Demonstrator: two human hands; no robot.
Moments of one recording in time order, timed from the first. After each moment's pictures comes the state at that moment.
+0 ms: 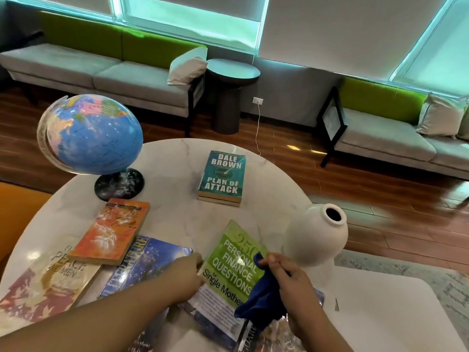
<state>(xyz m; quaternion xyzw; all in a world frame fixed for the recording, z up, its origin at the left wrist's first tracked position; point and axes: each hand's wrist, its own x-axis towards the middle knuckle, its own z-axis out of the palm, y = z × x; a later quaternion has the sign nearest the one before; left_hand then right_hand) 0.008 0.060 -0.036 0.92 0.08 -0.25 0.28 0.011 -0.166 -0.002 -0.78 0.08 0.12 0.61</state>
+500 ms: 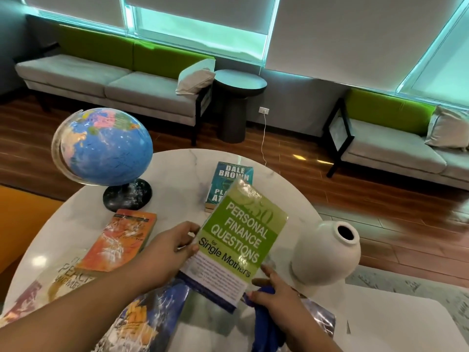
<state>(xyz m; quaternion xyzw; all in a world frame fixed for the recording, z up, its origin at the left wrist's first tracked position) 0.016 0.109 0.038 0.82 0.07 -0.10 0.56 0.028 -0.148 -0.014 -0.76 0.09 0.32 0.56</state>
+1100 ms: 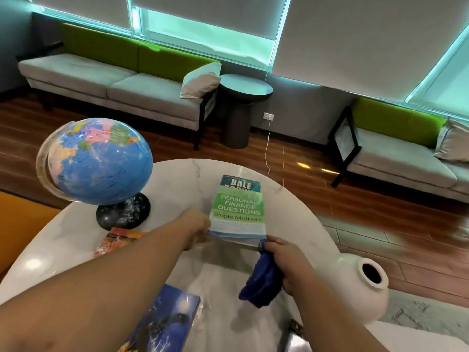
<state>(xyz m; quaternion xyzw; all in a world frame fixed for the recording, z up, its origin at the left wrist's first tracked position) 0.175 0.108 0.007 0.67 0.33 -0.16 0.64 0.159 -0.100 0.011 -0.71 0.19 0.23 0.64</state>
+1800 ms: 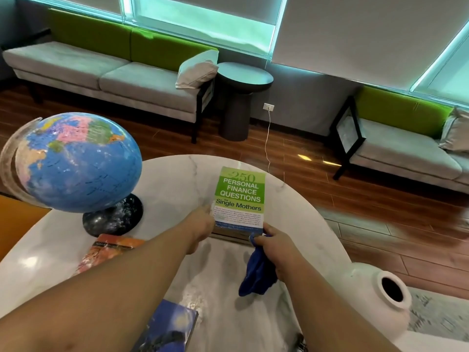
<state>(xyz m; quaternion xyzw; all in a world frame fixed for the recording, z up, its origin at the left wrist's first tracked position) 0.219 0.114 -0.045 0.74 0.21 -0.16 0.62 0.213 -0.081 -0.019 -0.76 0.14 0.23 0.60</state>
